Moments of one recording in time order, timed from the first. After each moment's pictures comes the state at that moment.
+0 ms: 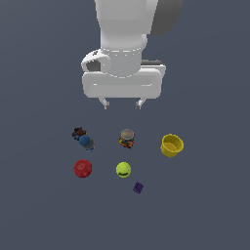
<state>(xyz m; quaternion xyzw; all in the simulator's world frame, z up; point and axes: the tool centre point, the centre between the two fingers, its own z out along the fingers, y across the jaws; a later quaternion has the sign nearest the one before) 0.019 -0.007 0.342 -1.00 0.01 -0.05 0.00</state>
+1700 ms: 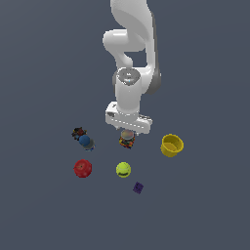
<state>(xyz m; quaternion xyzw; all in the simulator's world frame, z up) -0.050 0.012 0.116 -0.99 0.16 0.00 0.00</state>
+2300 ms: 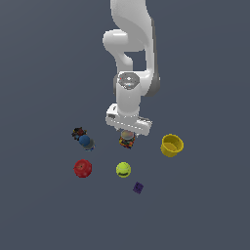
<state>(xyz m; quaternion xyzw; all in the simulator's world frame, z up) -0.055 0.012 0.100 -0.99 0.17 0.00 0.00</state>
